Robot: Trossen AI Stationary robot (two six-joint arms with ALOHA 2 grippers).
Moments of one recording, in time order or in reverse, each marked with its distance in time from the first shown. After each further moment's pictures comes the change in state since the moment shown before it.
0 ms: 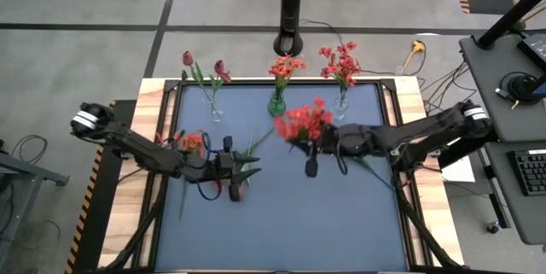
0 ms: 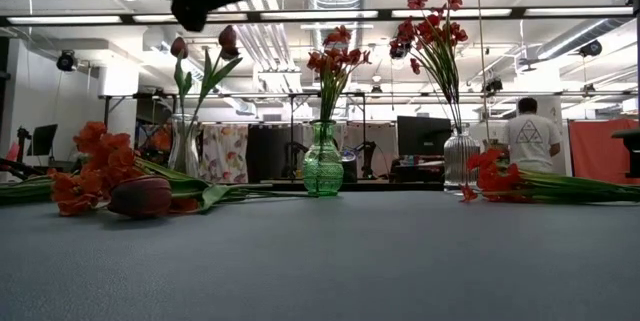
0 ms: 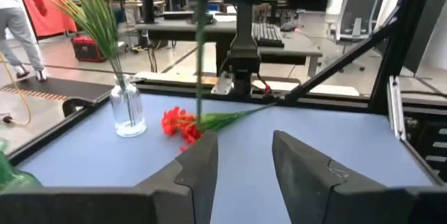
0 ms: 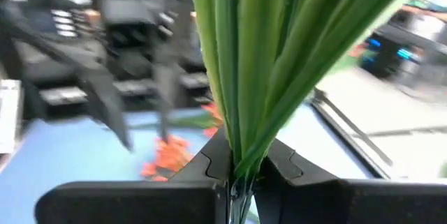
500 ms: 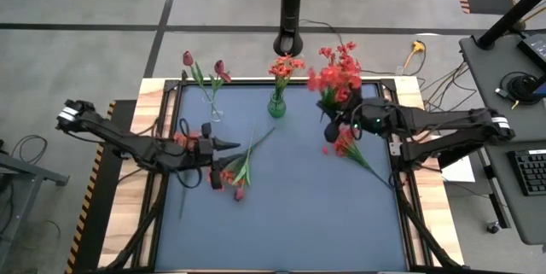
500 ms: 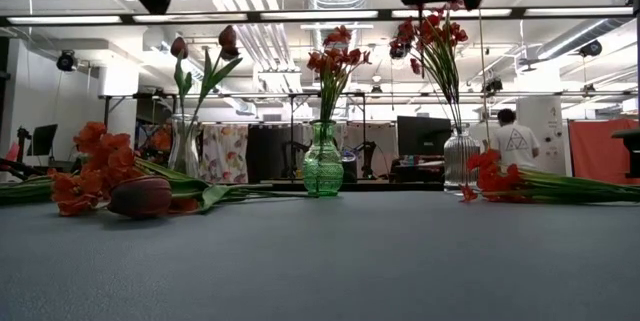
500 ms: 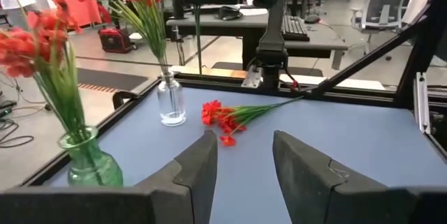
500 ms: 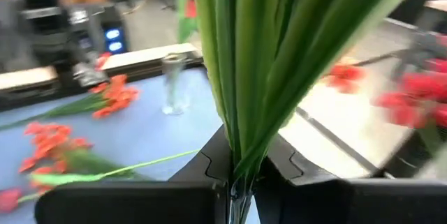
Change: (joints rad) left arm -0.002 -0.343 0.002 -0.417 -0.073 -0.017; right arm -0.222 -0.288 -0.087 -0.297 0.112 0.068
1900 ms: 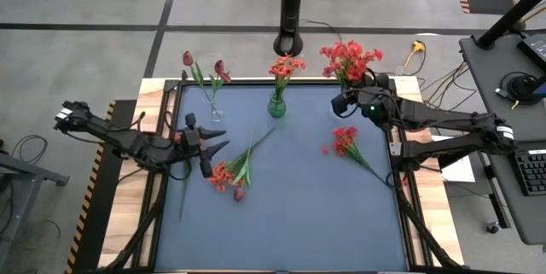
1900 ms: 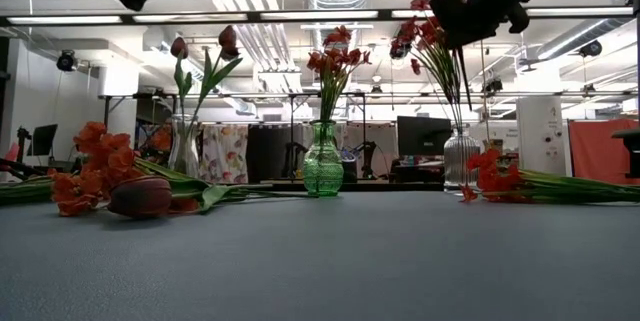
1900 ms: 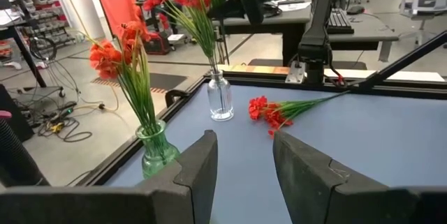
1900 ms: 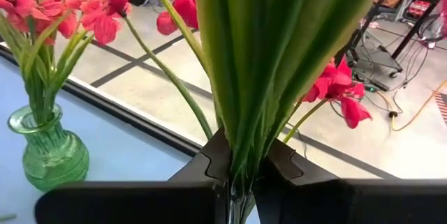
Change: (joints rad) left arm 0.000 -0.178 0.000 -0.207 -0.133 0.053; right arm -0.205 -0.034 -0.061 -0.169 0.357 0.136
